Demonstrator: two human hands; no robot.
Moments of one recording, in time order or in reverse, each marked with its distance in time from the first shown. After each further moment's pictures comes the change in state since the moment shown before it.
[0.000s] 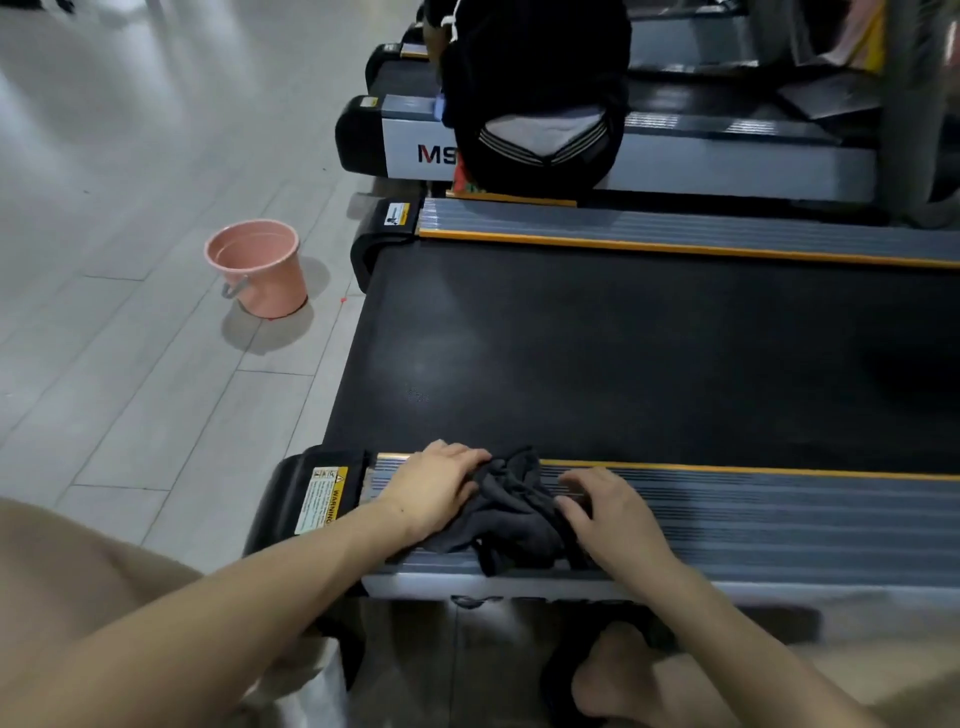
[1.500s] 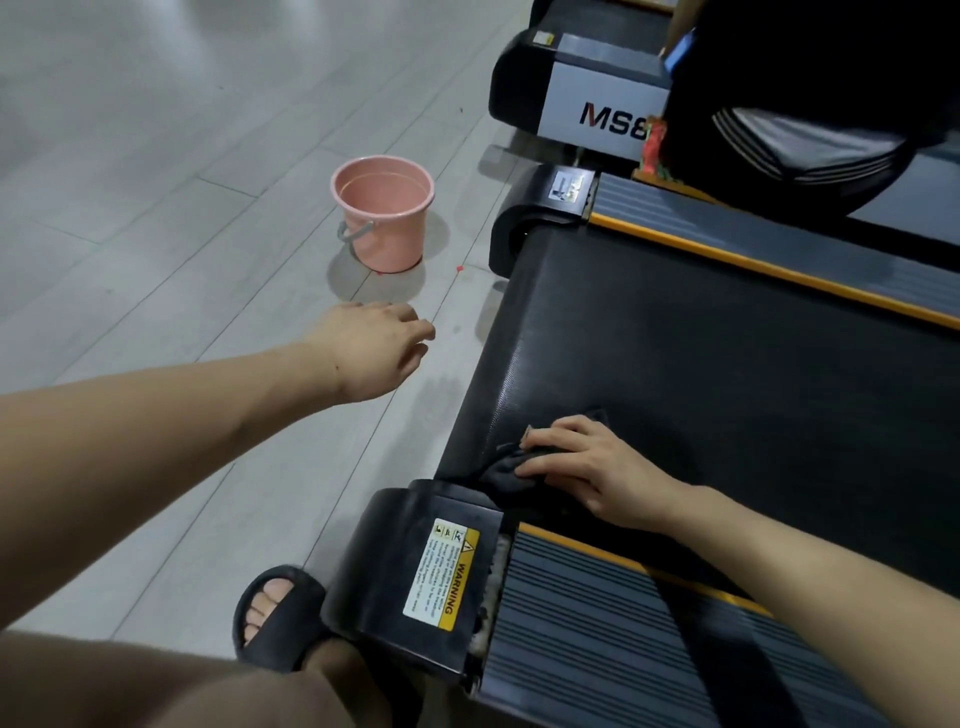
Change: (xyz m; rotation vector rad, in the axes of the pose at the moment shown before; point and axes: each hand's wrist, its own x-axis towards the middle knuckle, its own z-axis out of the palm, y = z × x) left_hand 0.014 -0.269 -0.137 0.381 0.171 -0.221; right_hand 0.228 -0.128 0.091 -0.113 -0.322 -0.991
